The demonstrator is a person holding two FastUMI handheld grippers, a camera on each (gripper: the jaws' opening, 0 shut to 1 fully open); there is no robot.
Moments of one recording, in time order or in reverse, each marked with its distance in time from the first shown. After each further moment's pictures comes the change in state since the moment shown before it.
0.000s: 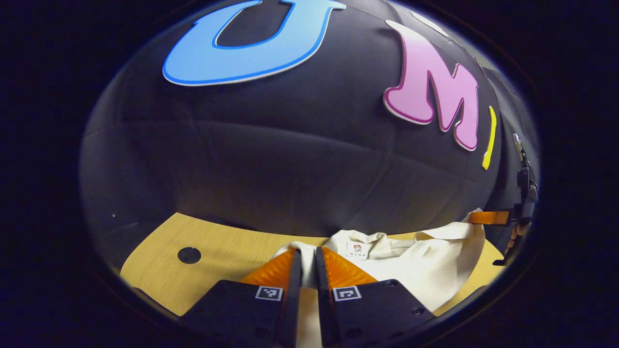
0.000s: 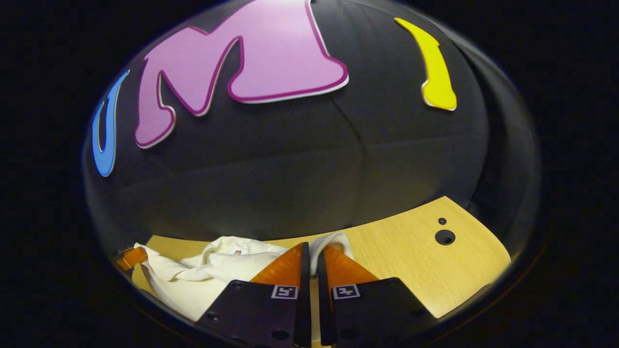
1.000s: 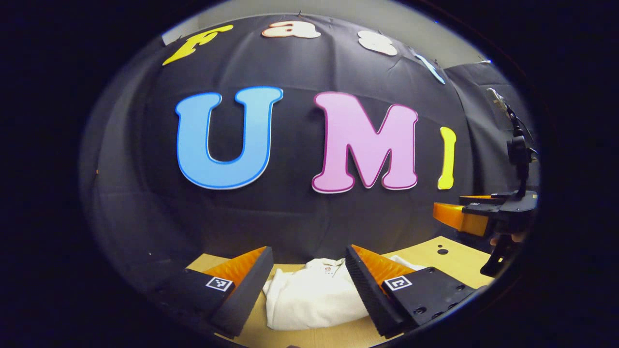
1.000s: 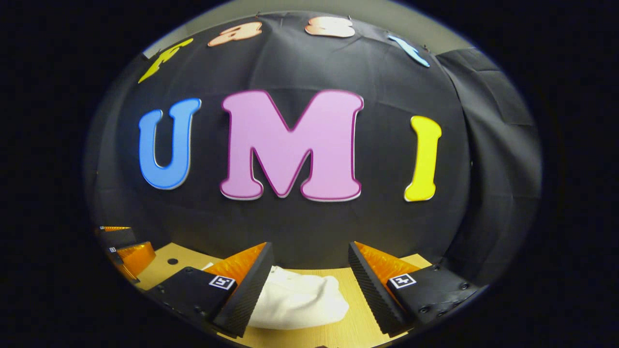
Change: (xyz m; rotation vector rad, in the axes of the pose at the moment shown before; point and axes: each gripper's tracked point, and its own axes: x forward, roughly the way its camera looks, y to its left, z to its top) left arm -0.240 -0.107 0.111 0.145 -0.312 0.004; right arm -0.247 0.055 0.106 -0.138 -0.412 0.058
